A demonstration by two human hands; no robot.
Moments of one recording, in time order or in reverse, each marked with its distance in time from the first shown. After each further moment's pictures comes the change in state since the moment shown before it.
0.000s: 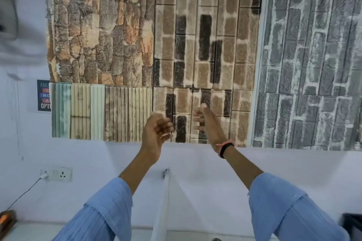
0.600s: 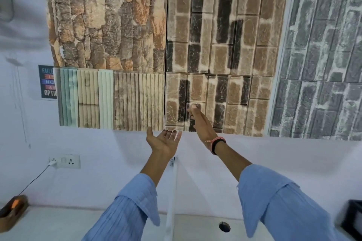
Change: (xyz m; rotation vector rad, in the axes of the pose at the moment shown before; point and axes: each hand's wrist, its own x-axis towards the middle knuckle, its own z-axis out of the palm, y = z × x) left_hand 0.038 -0.056 -0.051 -0.810 0.263 -0.367; right_hand 0.000 0.035 0.073 -0.092 -0.123 0.181
